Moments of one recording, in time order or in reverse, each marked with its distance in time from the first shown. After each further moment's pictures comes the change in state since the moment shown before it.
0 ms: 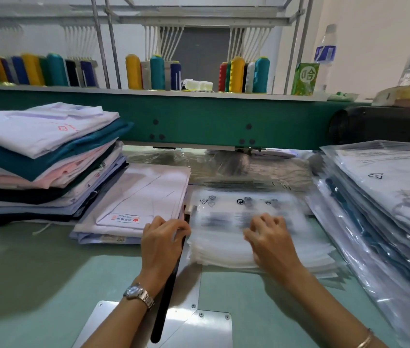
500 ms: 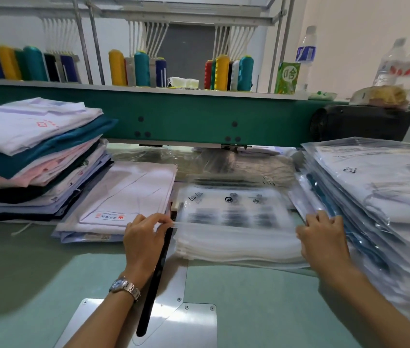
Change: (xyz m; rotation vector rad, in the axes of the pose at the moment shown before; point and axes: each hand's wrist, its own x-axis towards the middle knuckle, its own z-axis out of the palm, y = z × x) left_hand 0.001 0.001 0.000 -0.030 0.010 -0.102; right_hand -0.056 0.085 -0.037 -0.422 -0.450 0.359
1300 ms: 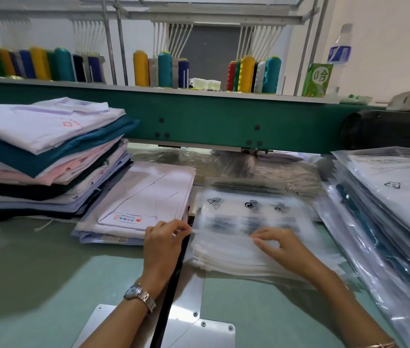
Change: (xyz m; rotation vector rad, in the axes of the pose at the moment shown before) left_hand 0.000 -0.009 0.008 -0.062 -0.066 -0.037; right_hand 0.051 -0.076 0.013 1.260 -0.231 -0.338
